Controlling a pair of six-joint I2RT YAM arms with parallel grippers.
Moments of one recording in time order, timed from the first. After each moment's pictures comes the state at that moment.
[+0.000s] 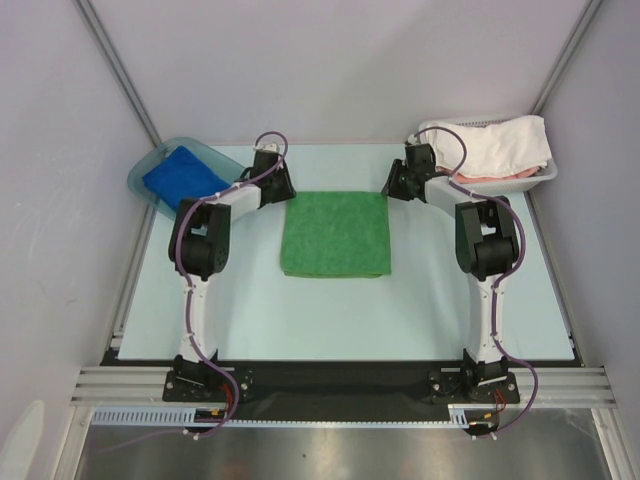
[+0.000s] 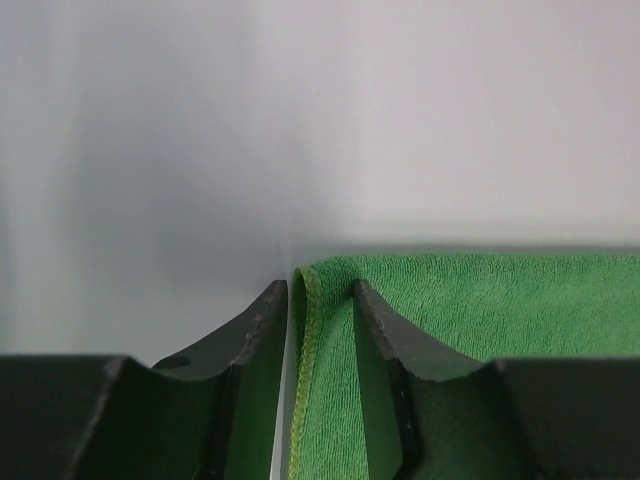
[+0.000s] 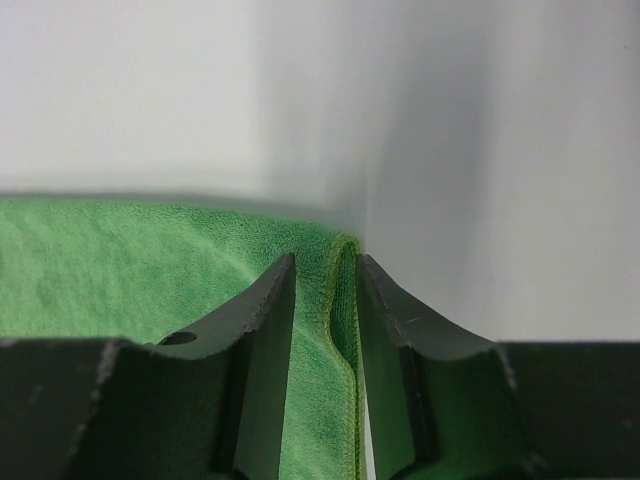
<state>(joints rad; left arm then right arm) -0.26 2.24 1.60 -0.08 0.03 -0.44 0.22 2.21 1.64 -0.17 -0.13 0.46</state>
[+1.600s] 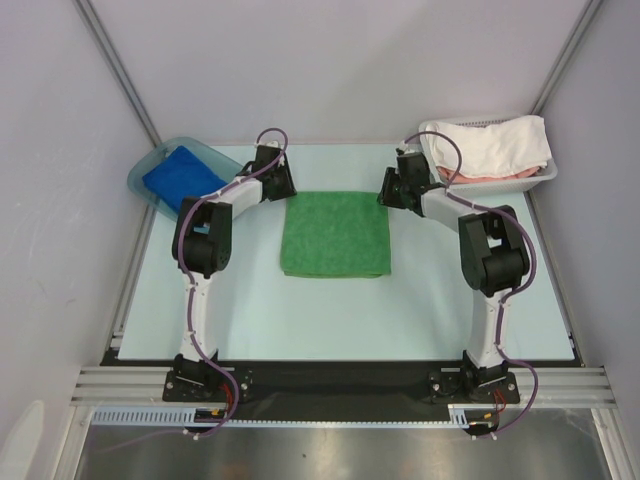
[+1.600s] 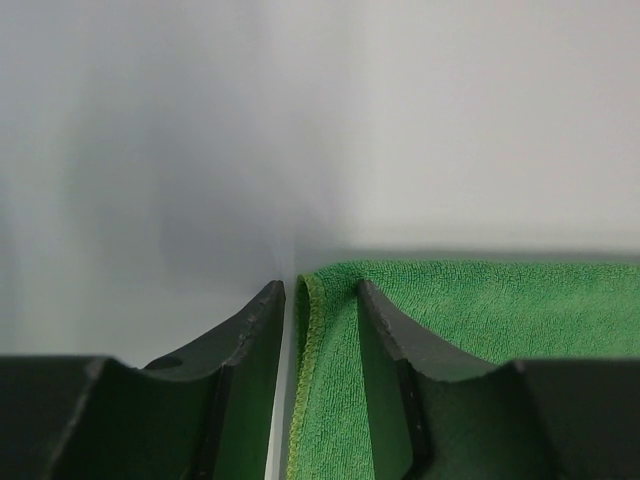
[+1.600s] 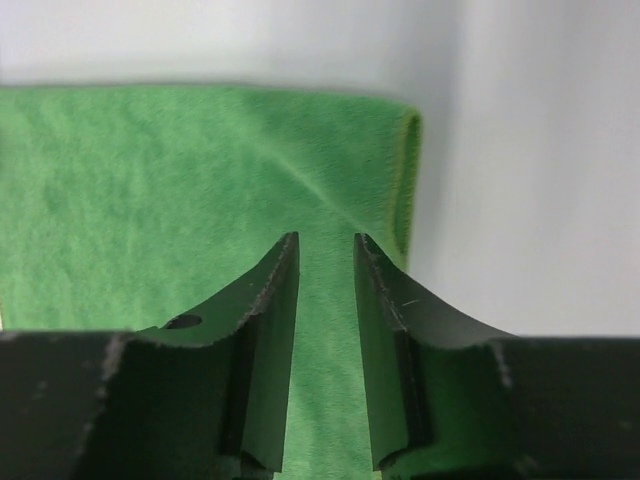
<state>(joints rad) -0.26 2.29 1.71 -0.21 0.02 -0.44 0.30 2.04 1.42 -0.08 -0.04 0.42</state>
